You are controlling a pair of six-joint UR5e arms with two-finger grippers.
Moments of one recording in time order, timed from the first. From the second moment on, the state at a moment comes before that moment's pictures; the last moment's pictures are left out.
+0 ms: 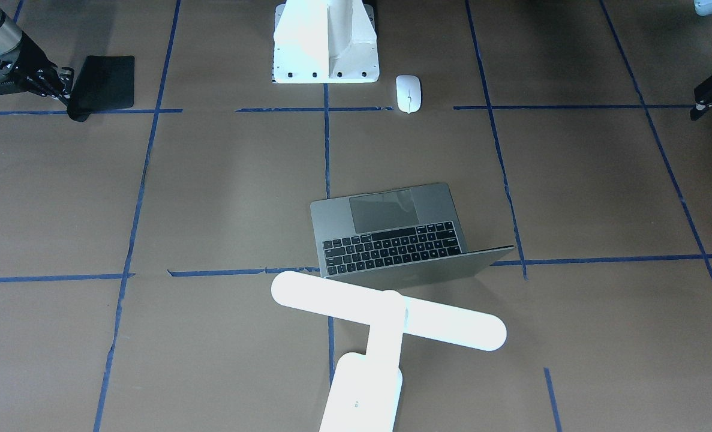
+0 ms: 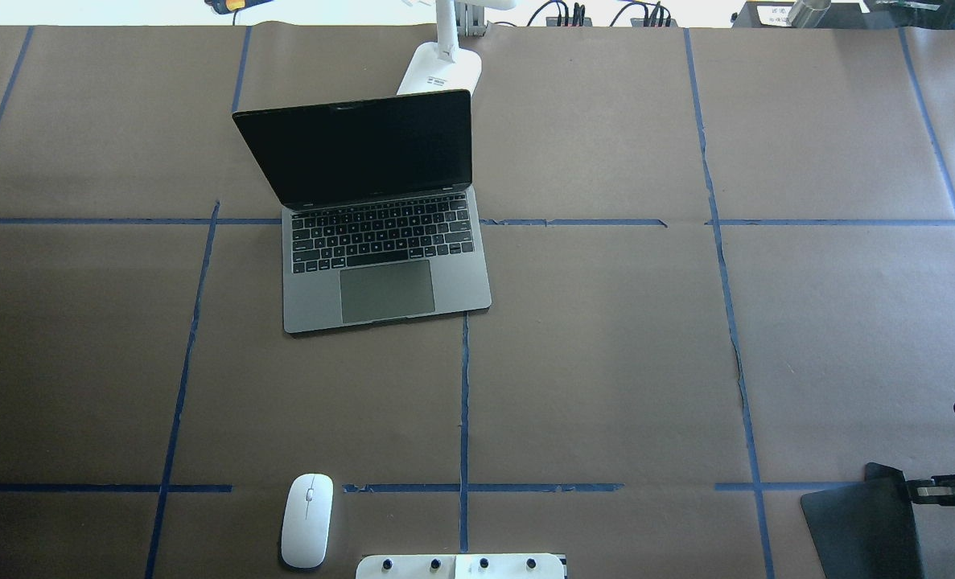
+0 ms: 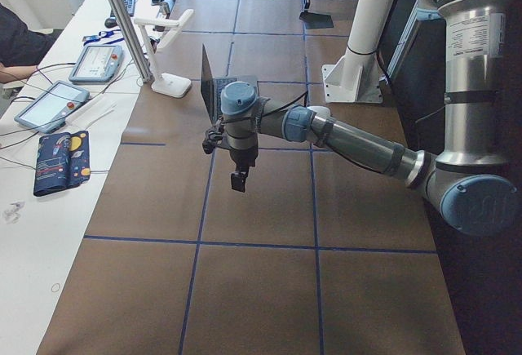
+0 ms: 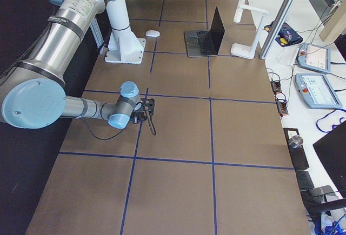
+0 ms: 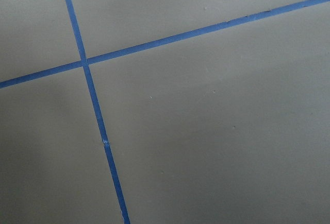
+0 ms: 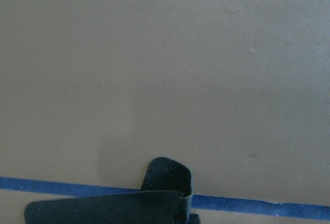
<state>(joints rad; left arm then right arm) -1.36 -1.48 -2.02 -1.41 -2.30 -0.03 0.36 -2.18 1.90 -0.42 1.85 1.32</state>
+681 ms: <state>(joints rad) -1.37 -1.48 -2.02 -1.40 -2.31 -0.04 0.54 -1.96 1.91 -0.46 1.88 1.32</state>
